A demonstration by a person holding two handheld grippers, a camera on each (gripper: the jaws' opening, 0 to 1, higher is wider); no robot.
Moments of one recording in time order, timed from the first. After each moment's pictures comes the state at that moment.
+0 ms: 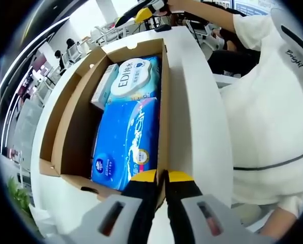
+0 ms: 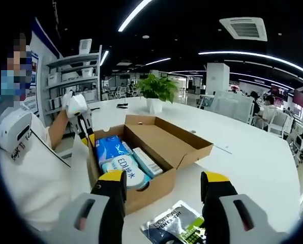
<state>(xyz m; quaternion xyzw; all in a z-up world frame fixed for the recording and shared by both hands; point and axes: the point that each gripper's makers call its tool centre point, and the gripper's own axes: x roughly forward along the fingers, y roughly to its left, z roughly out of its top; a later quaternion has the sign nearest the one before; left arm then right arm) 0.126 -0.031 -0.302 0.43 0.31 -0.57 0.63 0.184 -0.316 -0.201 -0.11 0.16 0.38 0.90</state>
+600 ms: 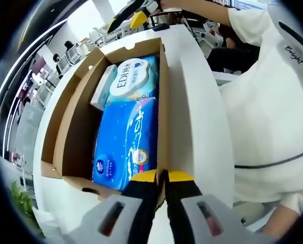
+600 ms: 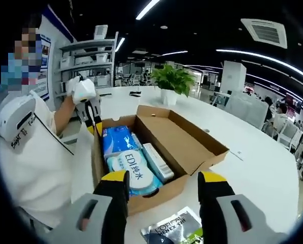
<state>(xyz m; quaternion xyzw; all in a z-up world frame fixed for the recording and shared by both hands) 0.125 -0.031 -0.302 0.45 0.30 -0.57 0.62 0.185 -0.275 -0.210 -0.17 0.18 0.45 0.86</state>
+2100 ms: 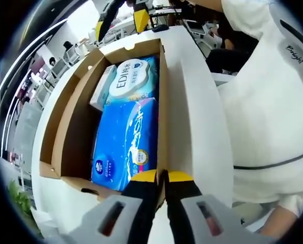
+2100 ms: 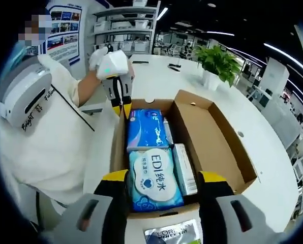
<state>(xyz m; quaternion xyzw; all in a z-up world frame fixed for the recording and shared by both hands) 0.125 -0.032 -0.301 0.44 0.31 -0.57 0.62 0.173 -0.211 -0.217 -0.31 0.27 0.55 0.73</state>
